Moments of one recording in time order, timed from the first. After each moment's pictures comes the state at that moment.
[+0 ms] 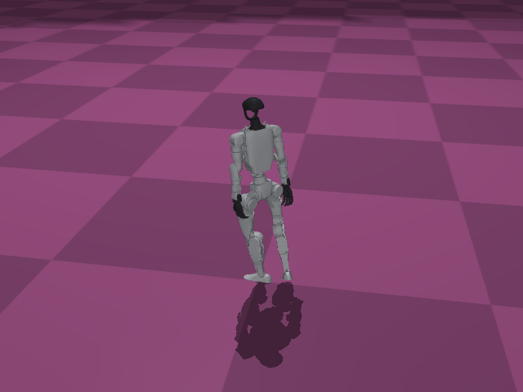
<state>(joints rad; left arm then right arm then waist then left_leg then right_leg) 0.04 0.07 0.40 1.50 0.22 0.09 -0.15 0.06 -0.15 -0.06 1.44 -0.47 0.11 0.18 -0.16 0.07 -0.05 -0.13 0.01 0.50 0.04 -0.06 0.10 -0.02 -0.17 -0.69 0.75 -0.14 0.18</state>
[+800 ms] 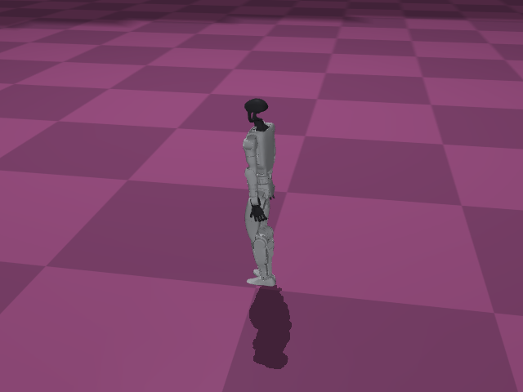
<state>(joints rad) 0.05 0.10 0.42 1.58 0.21 0.10 -0.13 0.02 -0.08 0.05 1.30 -0.65 0.06 0.26 -0.16 -0.09 -0.04 -0.09 -0.14 0.05 0.10 -0.02 0.09 -0.05 0.00 -0.56 0.11 -0.25 0.04</state>
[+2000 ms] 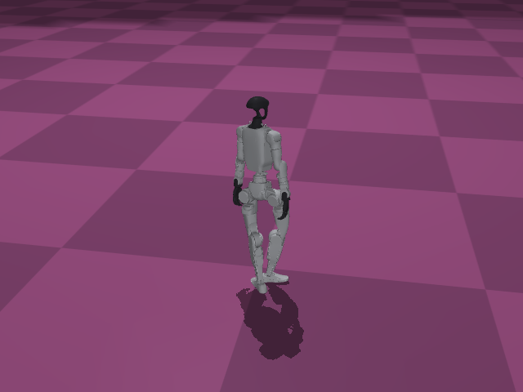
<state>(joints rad) 0.01 0.19 0.35 1.58 0.27 0.12 -0.16 -0.02 -0.17 -0.04 1.50 -0.54 0.13 0.20 -0.21 0.11 -0.09 0.06 0.06 1.00 0.02 -0.24 -0.05 -0.15 0.00 -0.99 0.22 -0.24 -0.08</state>
